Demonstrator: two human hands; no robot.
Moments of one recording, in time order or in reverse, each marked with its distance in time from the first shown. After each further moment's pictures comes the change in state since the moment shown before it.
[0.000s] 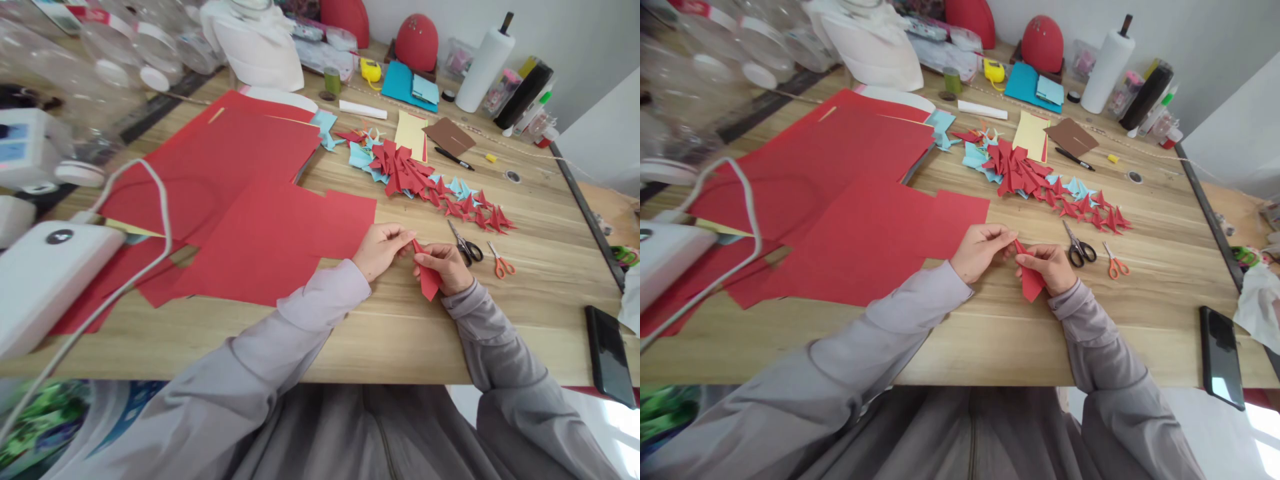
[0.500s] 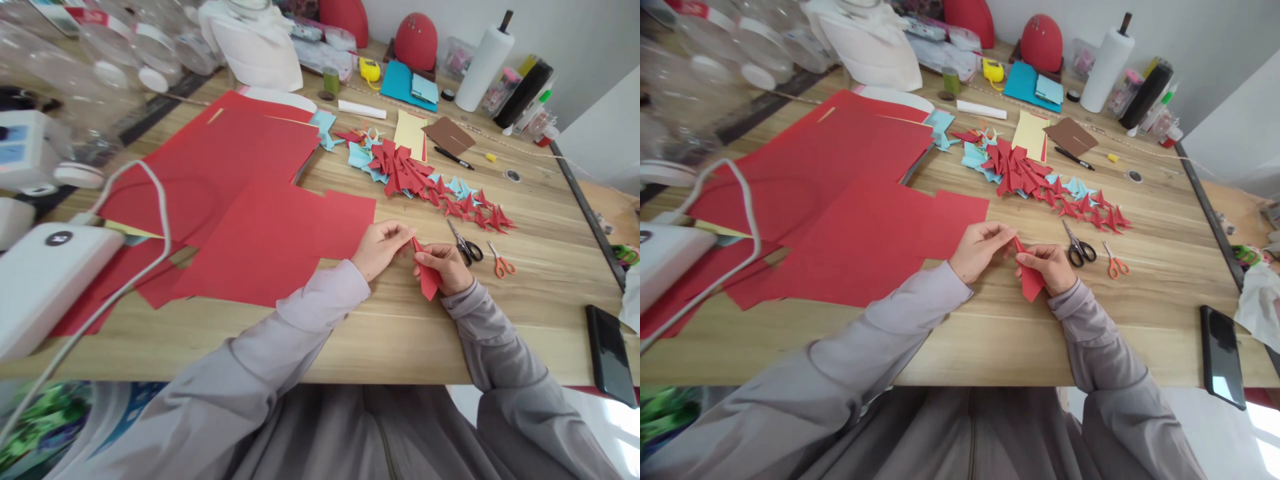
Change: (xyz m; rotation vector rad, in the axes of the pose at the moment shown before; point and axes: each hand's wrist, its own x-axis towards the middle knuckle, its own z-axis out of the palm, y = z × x) left_hand 0.000 -0.002 0.000 0.006 0.026 0.031; right_hand -0.001 -0.001 0.001 0.027 0.009 0.016
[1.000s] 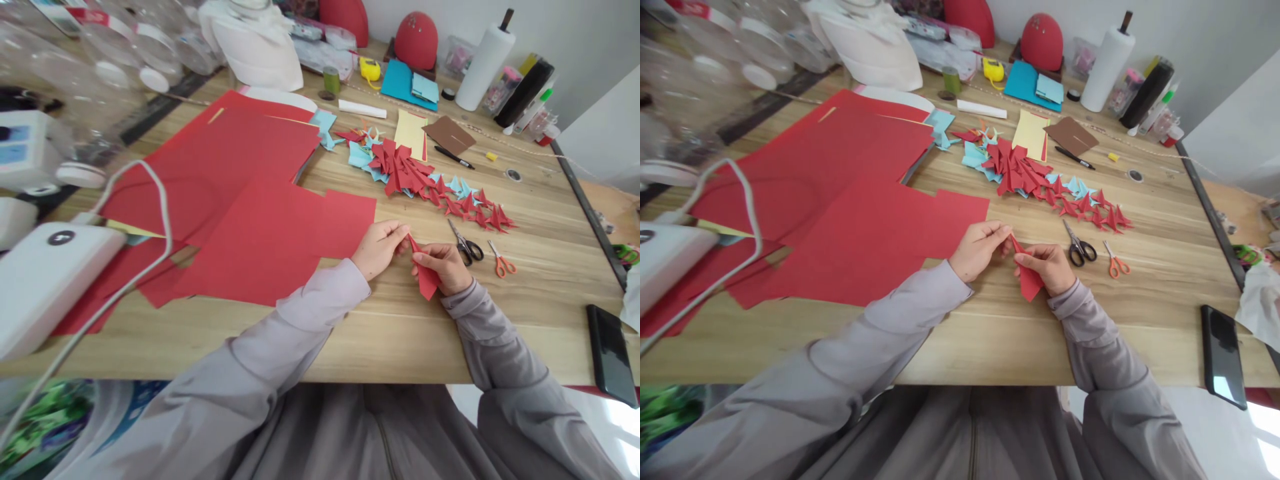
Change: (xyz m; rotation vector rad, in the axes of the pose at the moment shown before) left_hand 0.003 -0.001 -0.002 0.036 -0.014 -0.033; right_hand 0.002 0.005 -0.001 -0.048 -0.012 -0.040
